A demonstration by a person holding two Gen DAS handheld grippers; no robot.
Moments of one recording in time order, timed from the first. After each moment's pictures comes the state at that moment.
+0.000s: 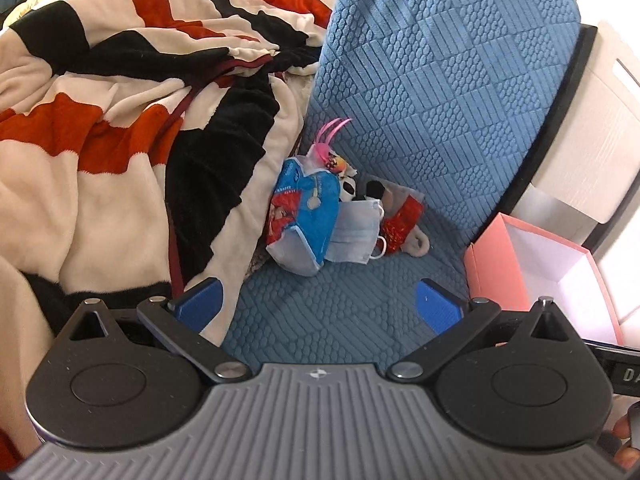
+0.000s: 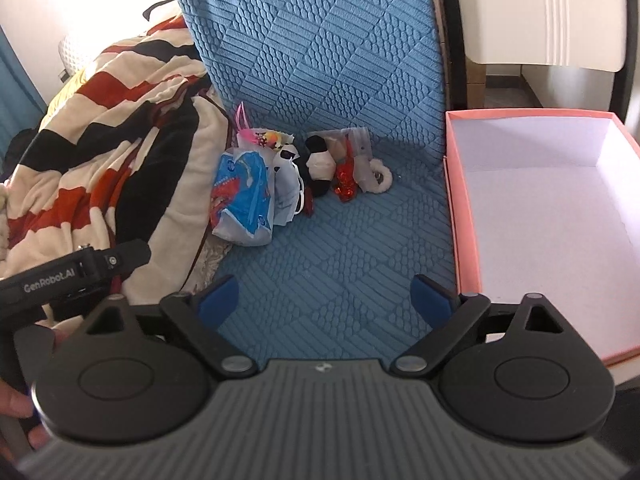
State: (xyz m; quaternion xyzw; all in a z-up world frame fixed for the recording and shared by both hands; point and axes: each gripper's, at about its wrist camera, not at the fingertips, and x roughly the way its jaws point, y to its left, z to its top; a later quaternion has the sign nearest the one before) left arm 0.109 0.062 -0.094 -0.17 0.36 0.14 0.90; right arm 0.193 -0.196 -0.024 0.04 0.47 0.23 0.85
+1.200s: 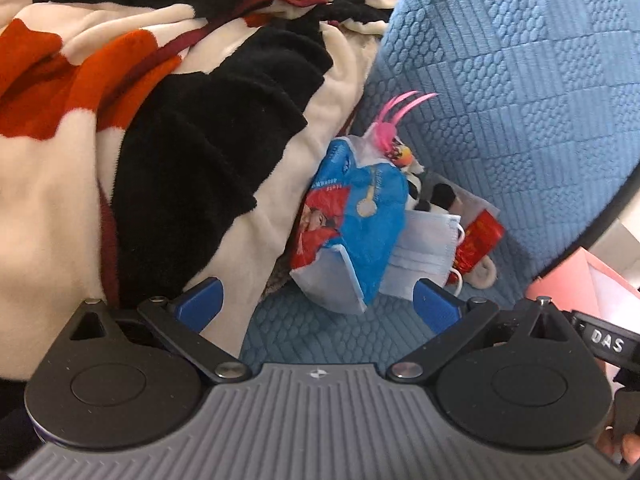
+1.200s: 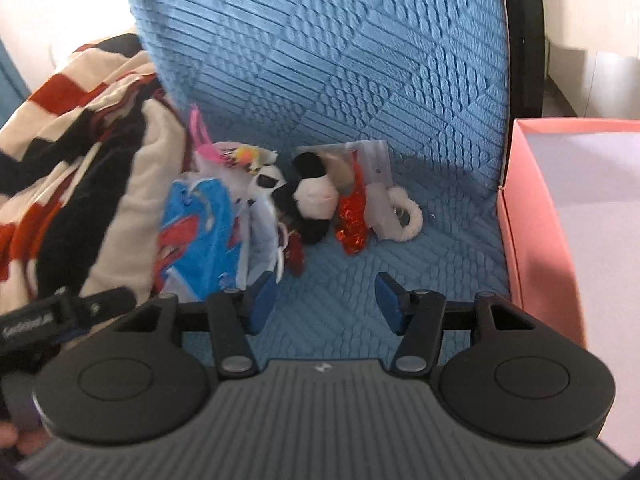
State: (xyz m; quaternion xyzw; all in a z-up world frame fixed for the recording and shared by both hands) left arm 0.207 0.114 -0.181 -0.22 0.39 0.19 0.87; right arm 0.311 -0.130 -0.121 0.05 0.47 0.24 0.85
